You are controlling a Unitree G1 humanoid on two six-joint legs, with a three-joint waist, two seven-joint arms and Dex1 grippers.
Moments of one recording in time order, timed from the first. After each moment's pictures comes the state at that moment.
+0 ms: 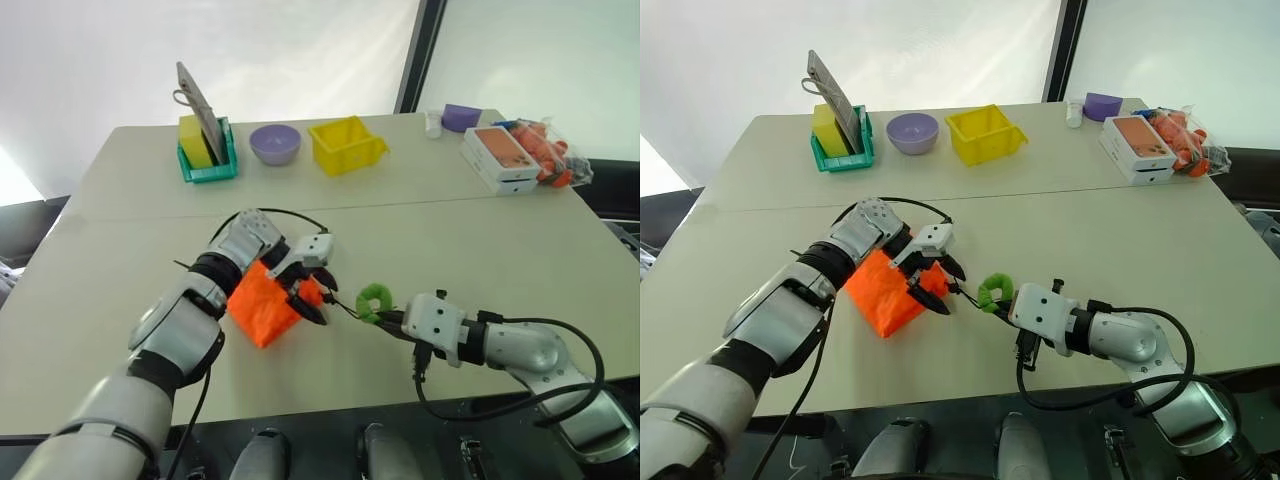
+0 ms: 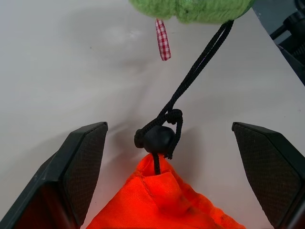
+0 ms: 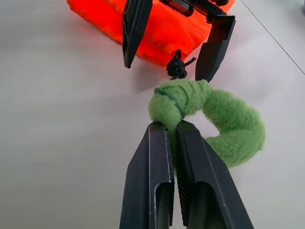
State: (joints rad) left arm -1.12 0.29 -0.59 1.04 -0.09 -0.06 -1.61; right arm -0.01 -0.77 0.14 -0.59 0.13 0.39 0.80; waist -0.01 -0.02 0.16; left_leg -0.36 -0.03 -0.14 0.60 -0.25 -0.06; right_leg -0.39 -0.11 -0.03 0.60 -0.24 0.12
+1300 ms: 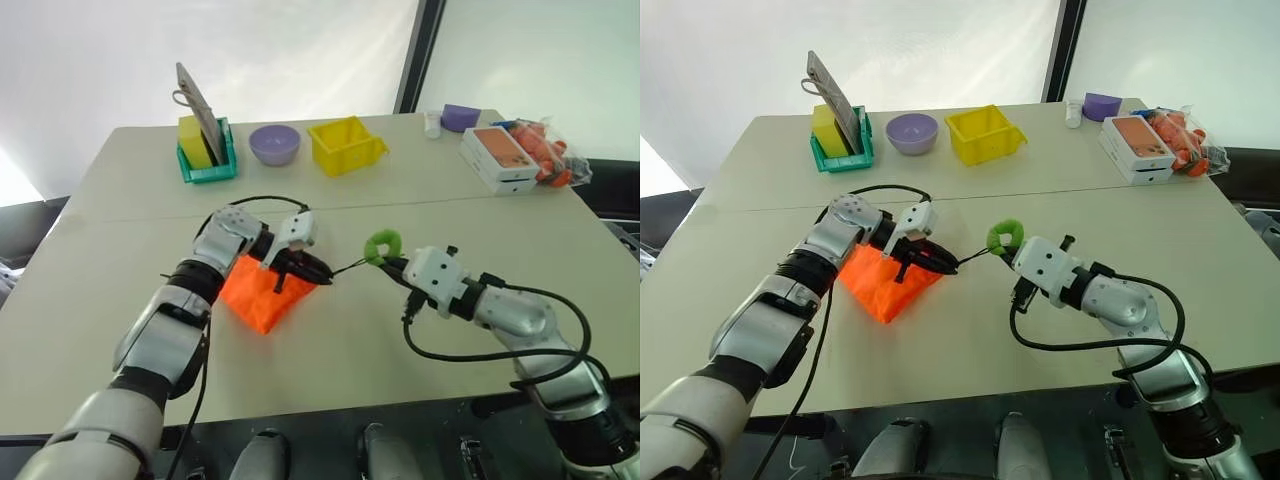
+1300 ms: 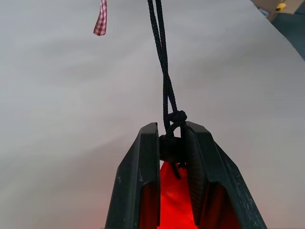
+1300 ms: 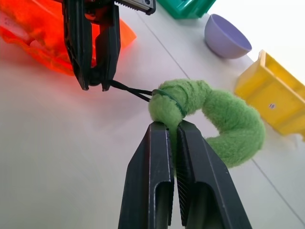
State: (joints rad) left arm -1.01 0.35 -0.33 0.86 -0.07 -0.06 -1.49; right arm -0.19 -0.65 0.10 -0.43 0.04 0.28 0.66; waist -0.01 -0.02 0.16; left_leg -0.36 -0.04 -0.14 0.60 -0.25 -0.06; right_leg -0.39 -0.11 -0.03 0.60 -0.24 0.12
